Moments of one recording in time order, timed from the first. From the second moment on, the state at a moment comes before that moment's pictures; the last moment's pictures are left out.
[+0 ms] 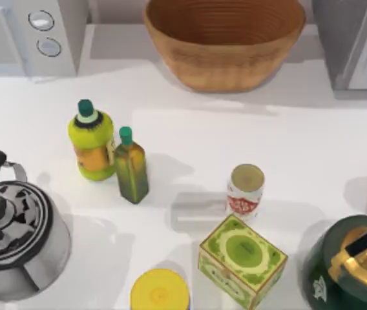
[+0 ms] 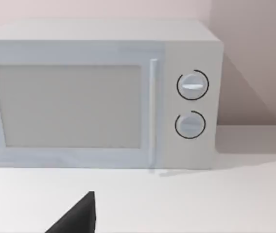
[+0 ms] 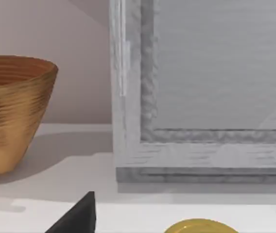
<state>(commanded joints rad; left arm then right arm) 0.00 0.00 0.00 0.00 0.00 0.00 0.00 0.00 0.00 0.00 0.00 0.00</state>
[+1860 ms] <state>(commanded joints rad) -0.83 2.32 2.19 -1.47 0.04 -0.04 0.00 0.00 0.00 0.00 0.00 0.00</state>
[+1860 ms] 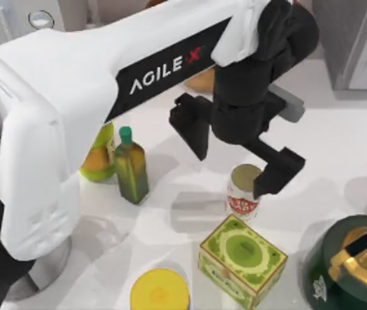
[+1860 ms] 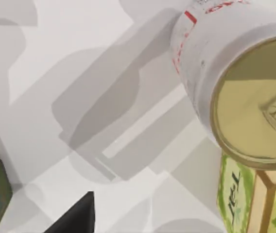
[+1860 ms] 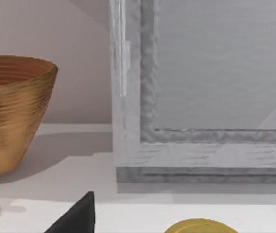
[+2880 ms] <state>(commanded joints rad) -0.86 2.42 2.23 -1.38 0.00 -0.05 0.00 0.00 0.00 0.00 0.00 0.00</state>
